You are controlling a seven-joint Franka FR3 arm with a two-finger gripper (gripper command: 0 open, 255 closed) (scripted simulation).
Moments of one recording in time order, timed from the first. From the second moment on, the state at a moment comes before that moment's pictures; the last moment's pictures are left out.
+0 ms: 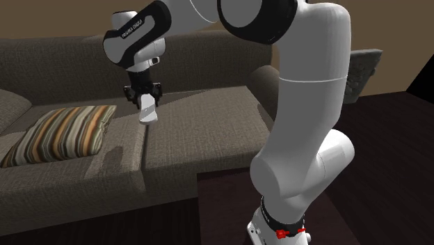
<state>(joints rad) 0.30 0.27 0.50 -1.84 -0.13 2.08 0.71</state>
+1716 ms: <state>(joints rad) 0.34 0.44 0.45 -1.95 -0.24 2.34 0.78</state>
